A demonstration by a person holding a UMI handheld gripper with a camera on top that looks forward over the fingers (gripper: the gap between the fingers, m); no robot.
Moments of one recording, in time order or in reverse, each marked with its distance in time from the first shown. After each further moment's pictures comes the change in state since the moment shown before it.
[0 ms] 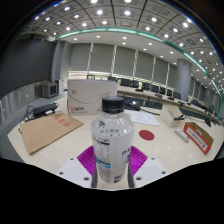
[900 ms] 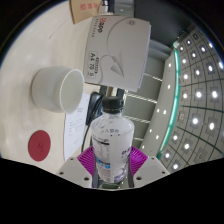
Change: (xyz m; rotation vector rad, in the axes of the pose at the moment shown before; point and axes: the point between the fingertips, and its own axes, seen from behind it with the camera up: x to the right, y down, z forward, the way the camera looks) arm 0.186 -0.160 0.226 0.076 0.402 -1.597
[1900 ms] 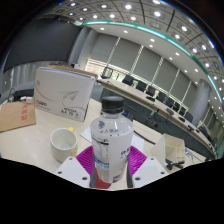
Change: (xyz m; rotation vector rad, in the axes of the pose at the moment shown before) arm -0.057 -0.004 -0.022 0.055 -0.512 1.289
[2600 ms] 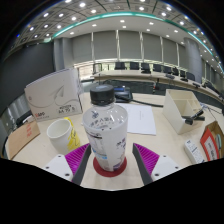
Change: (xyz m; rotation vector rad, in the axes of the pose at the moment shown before) arm -0.016 0.088 0.014 -0.082 -0.115 0.420
